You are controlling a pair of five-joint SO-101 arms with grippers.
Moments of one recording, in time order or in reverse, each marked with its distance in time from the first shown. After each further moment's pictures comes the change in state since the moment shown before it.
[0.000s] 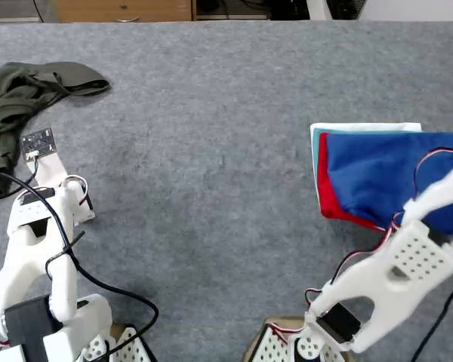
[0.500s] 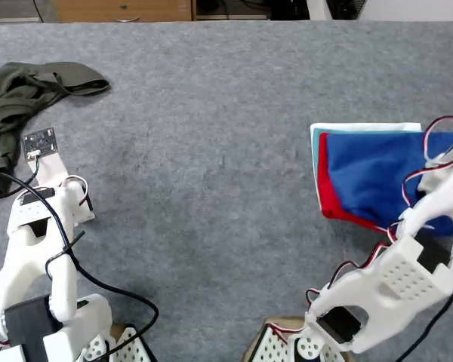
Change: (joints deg) left arm 0.0 0.0 0.0 0.0 -1.7; right arm 0.3 -12.3 55.6 -20.7 -0.1
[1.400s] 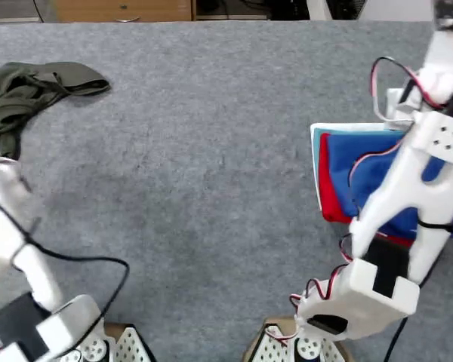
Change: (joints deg) left arm -21.1 4.8 -29.7 19.6 -3.6; right arm -22.6 -17.7 -26.9 20.6 0.0
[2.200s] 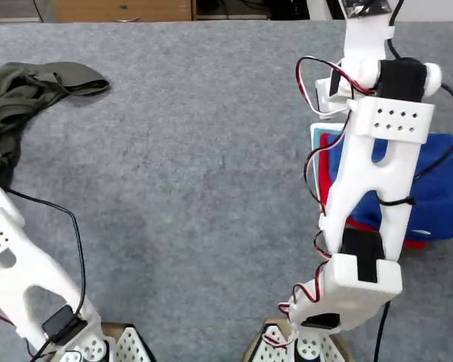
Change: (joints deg) left arm -2.4 77.1 -92.0 23.0 -0.8; right arm -15.3 3.0 0.0 0.0 -3.8
